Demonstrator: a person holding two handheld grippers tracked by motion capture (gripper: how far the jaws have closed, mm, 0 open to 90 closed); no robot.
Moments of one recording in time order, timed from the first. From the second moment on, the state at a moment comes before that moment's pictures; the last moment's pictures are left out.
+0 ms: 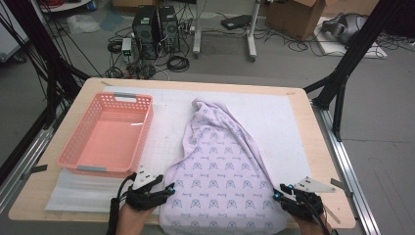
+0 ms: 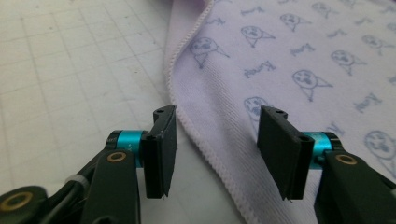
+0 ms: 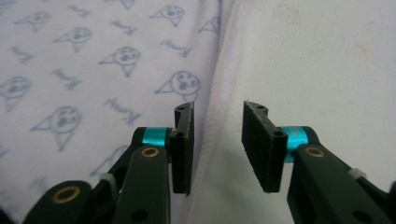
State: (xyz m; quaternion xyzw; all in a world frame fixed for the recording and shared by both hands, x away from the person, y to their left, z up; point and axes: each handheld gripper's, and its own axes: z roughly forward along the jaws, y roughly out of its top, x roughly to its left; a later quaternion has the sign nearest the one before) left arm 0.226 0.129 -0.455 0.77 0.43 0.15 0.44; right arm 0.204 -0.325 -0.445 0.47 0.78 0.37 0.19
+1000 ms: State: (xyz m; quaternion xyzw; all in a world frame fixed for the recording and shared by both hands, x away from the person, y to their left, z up) left arm 0.200 0.140 -0.450 0.77 0.40 0.13 0.47; right arm 0.187 -0.328 -0.438 0.44 0.77 0.42 0.17
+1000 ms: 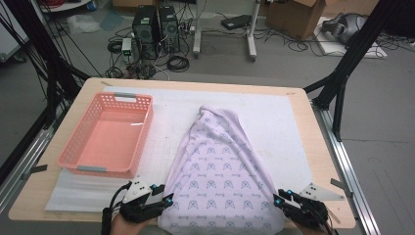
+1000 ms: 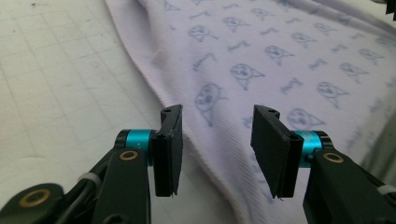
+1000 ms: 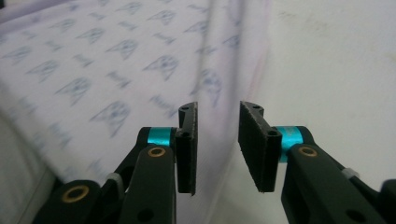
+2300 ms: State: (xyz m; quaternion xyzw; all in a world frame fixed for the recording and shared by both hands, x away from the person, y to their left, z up) left arm 0.265 0.117 -0.434 0.78 0.40 0.13 0.47; right arm 0.246 -0.342 -0.432 0.41 0.79 0.44 0.13
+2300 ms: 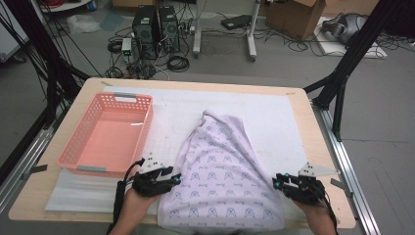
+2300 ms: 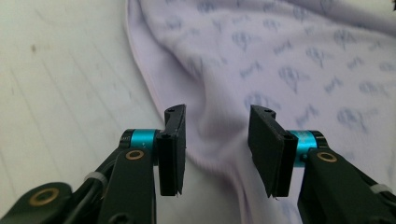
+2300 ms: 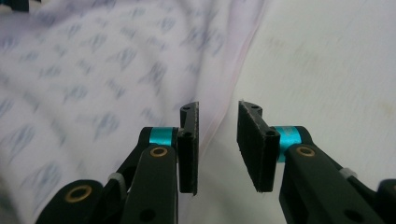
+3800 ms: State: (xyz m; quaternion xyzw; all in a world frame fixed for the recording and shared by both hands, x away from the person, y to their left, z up) left arm 0.447 0.044 -0.439 0.75 0.47 0.14 0.45; right arm 0.334 -0.364 -0.431 0.48 0.76 0.39 0.21
